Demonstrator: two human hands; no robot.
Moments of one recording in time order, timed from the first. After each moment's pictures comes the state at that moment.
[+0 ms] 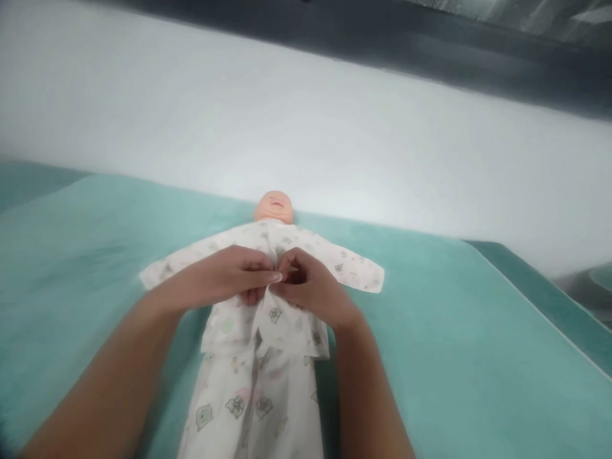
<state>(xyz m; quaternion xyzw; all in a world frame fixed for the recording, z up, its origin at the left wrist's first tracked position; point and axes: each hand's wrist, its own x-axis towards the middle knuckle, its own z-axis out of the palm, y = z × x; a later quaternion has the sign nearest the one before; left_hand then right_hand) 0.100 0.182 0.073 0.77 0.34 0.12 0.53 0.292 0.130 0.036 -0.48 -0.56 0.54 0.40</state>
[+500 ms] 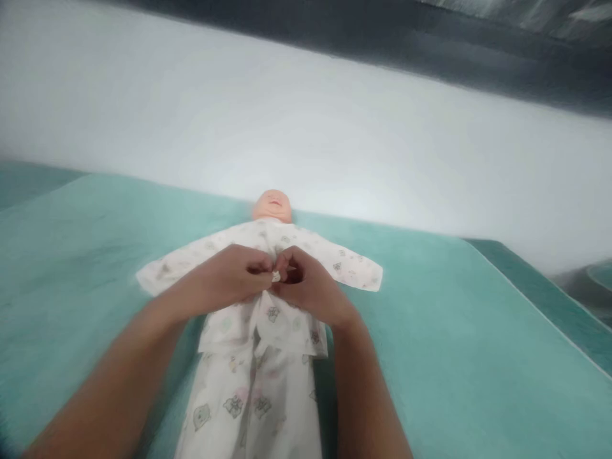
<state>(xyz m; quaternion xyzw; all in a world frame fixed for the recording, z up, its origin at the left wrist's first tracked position) 0.113 0.175 0.064 0.78 0.40 0.16 0.45 0.291 0.134 0.028 -0.47 -0.57 0.53 0.42</state>
